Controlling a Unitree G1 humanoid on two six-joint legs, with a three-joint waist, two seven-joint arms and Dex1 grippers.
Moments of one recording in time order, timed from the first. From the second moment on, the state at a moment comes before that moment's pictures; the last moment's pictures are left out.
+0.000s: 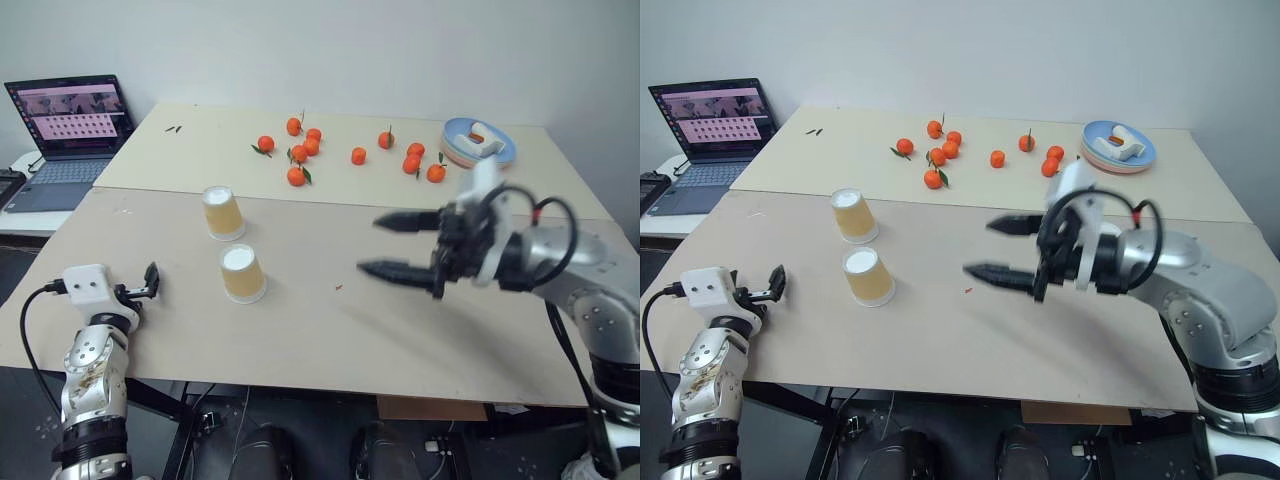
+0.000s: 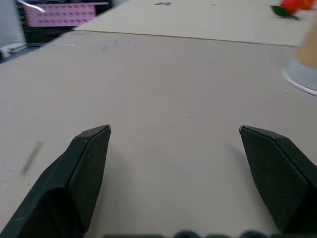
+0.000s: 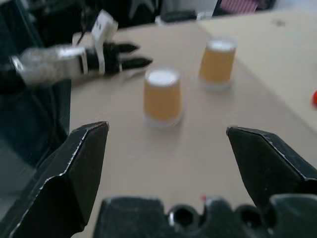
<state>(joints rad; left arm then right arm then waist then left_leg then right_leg) -0.13 0.46 0.39 0.18 -0.34 0.12 -0.34 -0.54 -0.84 0.05 -0.48 0.81 0.83 0.82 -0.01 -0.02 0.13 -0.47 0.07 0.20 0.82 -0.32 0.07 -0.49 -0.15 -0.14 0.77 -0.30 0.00</state>
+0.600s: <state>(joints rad) -0.25 0.79 0.15 -0.05 -0.44 0.32 -0.97 -0.57 -0.69 0.21 -0.38 0.53 0.72 0.86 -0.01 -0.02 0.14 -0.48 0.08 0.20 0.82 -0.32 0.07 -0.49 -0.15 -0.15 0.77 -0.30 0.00</state>
